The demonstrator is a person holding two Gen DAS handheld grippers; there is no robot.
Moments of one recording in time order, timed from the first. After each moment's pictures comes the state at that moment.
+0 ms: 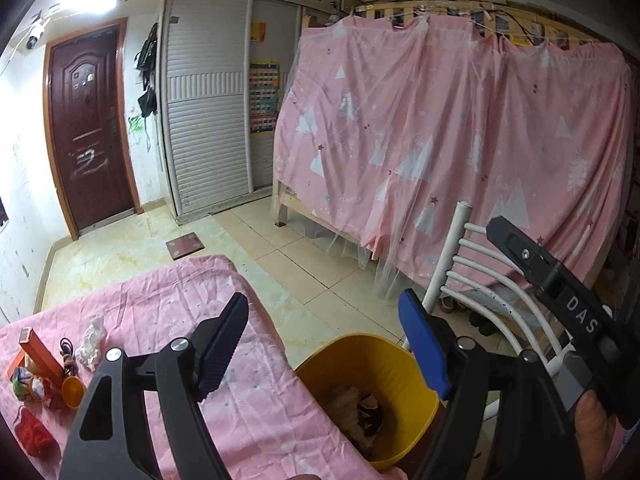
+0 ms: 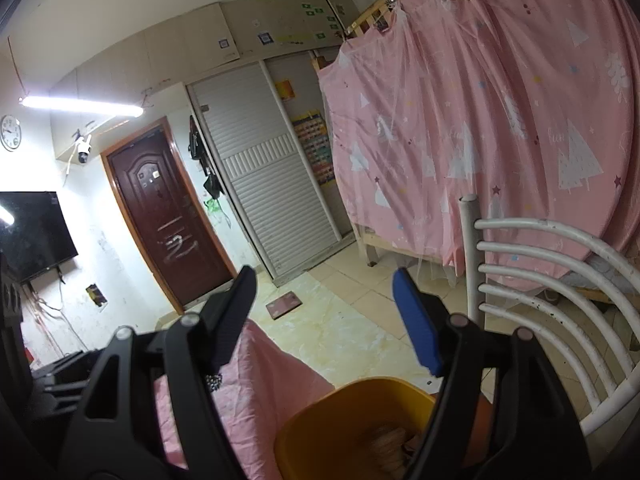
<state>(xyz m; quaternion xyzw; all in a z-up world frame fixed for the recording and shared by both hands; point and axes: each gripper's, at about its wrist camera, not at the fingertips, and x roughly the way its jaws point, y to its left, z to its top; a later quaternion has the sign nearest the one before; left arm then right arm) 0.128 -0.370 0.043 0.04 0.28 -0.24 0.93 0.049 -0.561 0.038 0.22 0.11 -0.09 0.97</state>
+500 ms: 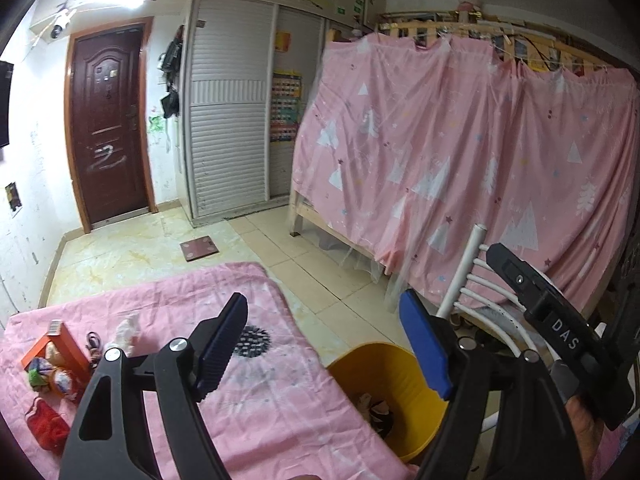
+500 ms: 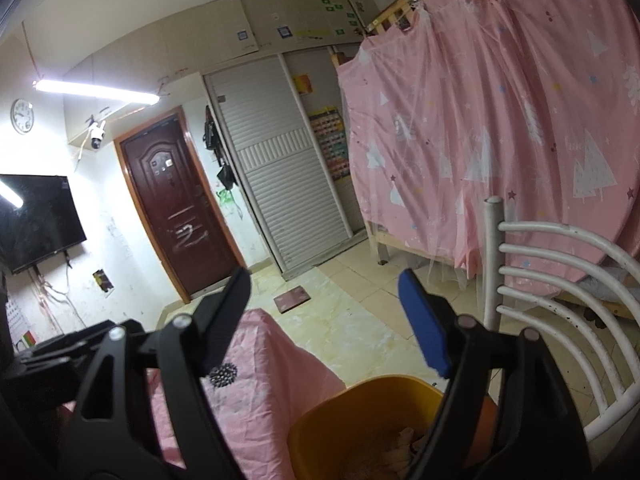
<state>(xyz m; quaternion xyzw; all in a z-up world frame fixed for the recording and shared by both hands) 0.122 -0.320 0.063 0.02 0.26 -0.21 0.94 0.058 -0.538 0.042 0.19 0.12 -0.06 0.97</state>
